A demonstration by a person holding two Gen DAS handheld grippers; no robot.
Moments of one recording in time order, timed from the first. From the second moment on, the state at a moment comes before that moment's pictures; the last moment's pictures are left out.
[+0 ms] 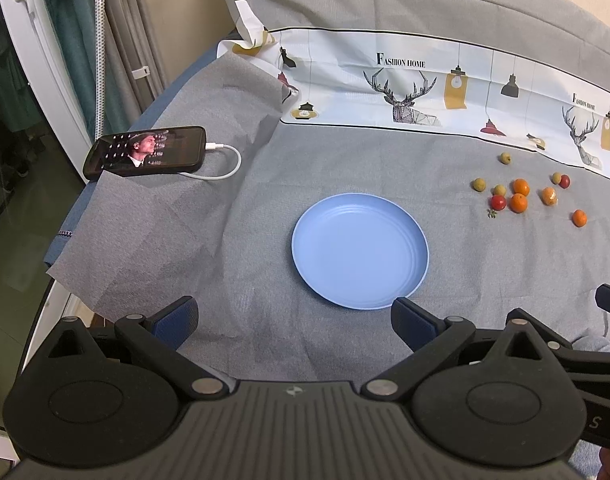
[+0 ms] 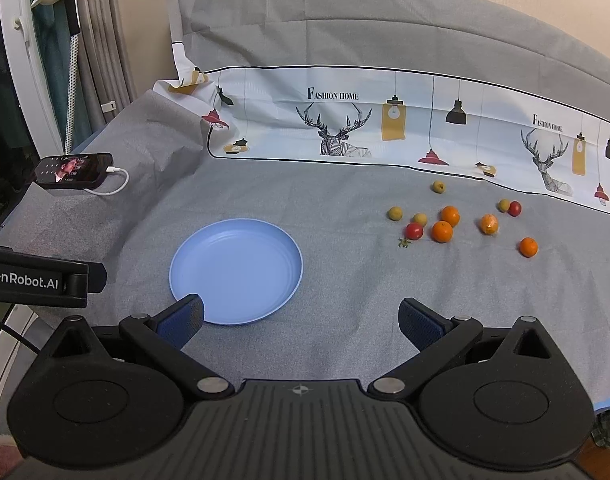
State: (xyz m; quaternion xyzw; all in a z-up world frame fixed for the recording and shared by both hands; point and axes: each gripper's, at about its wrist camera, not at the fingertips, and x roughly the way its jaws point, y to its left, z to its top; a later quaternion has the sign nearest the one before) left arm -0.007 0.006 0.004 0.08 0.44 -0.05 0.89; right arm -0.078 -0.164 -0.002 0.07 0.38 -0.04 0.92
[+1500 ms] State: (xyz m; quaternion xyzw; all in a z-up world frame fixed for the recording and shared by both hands) left arm 0.097 -0.179 -0.052 0.15 0.47 -0.14 0.86; right arm -0.038 -0.350 -0.108 0.19 0.38 -0.24 0.87
